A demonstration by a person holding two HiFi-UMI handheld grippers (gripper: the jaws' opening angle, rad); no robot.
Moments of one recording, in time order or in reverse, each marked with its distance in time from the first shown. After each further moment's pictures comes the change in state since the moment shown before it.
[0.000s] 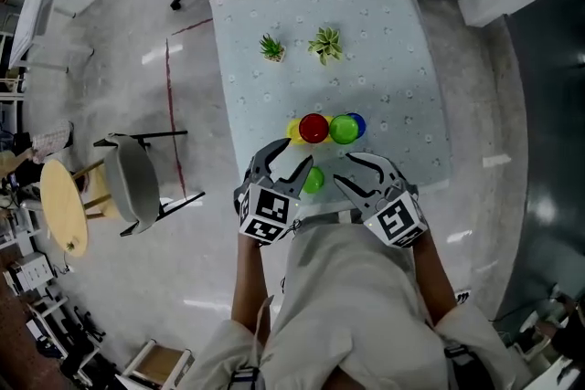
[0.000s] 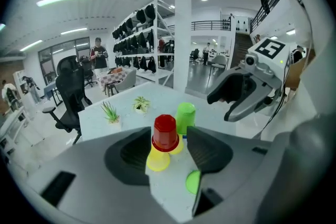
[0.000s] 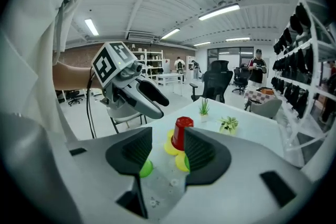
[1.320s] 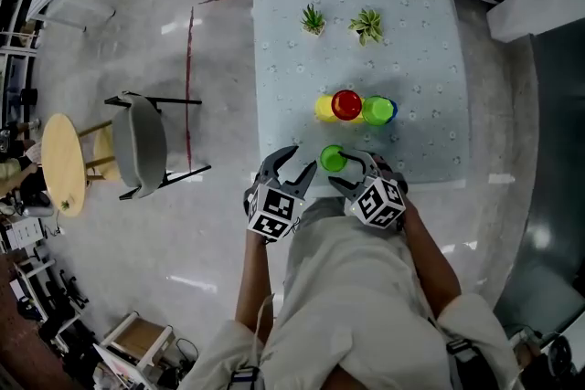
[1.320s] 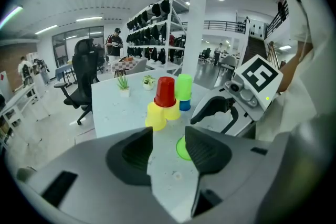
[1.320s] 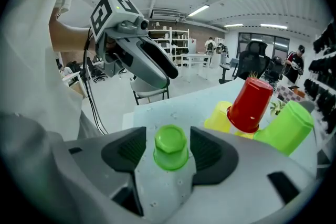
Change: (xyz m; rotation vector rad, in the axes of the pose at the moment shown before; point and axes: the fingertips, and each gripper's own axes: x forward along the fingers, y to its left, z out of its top) left arm -0.039 -0.021 -0.104 -0.147 0.049 0.052; right arm 0.084 0.097 -0.087 -0.177 0.214 0.238
